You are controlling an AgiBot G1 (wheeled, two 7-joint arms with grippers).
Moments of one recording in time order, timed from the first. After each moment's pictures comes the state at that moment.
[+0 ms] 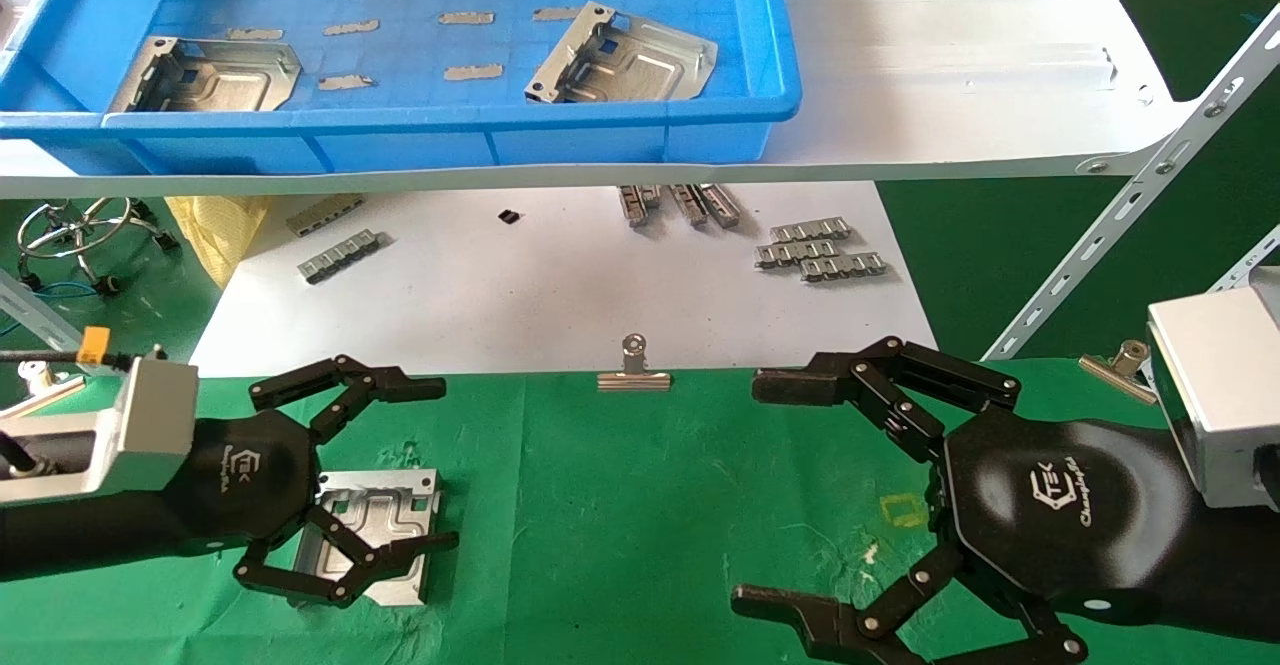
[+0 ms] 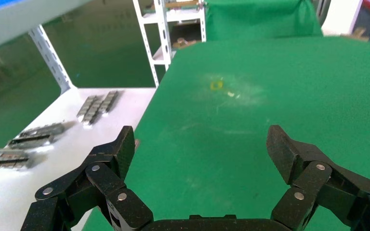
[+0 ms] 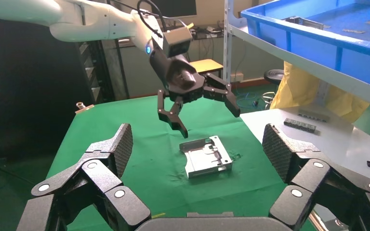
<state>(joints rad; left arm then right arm) -1.33 0.69 0.71 -0.73 0.73 1.56 0.36 1.09 -0.59 -0.33 1.27 -0.69 -1.48 0.16</state>
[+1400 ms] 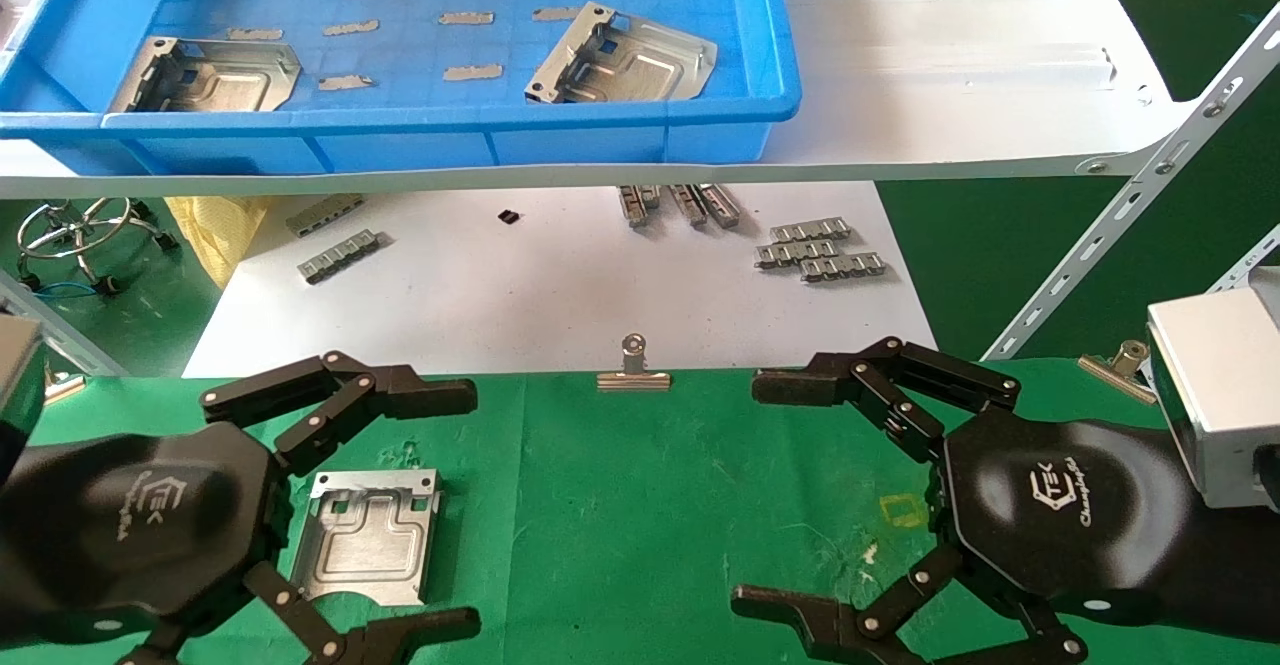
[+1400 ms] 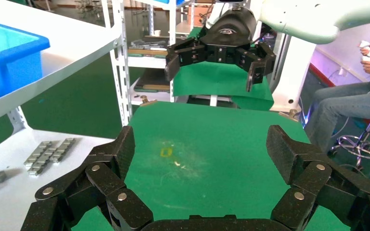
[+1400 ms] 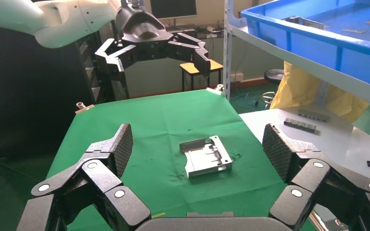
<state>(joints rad) -1.06 0.61 0.26 -1.31 0.73 1.49 -0.20 1.09 -0.59 -0.33 1.27 -0.69 -1.47 0.16</state>
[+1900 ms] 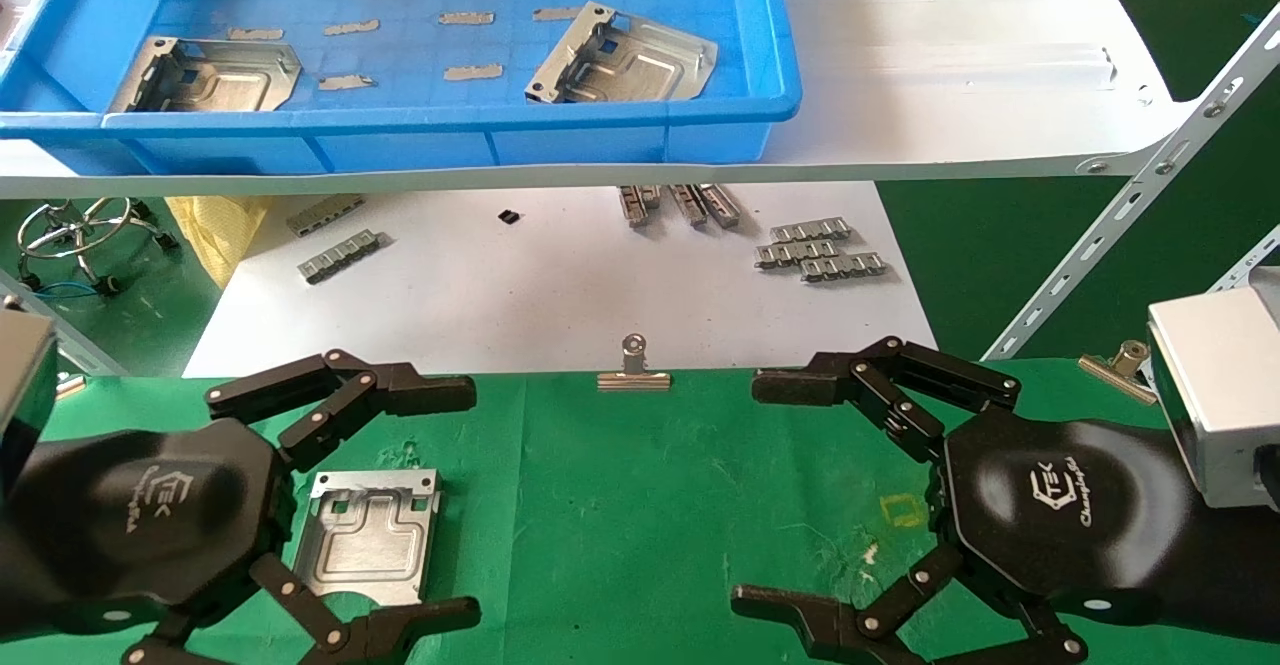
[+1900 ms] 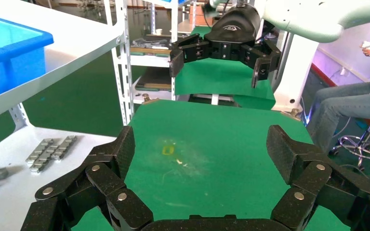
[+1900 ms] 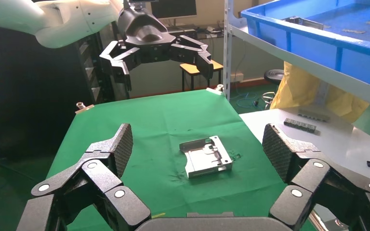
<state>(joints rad) -1.07 0.61 0.27 -1.29 0.73 1.49 -0.19 1.09 -0.59 -0.33 1.27 -0.69 -1.47 0.16</state>
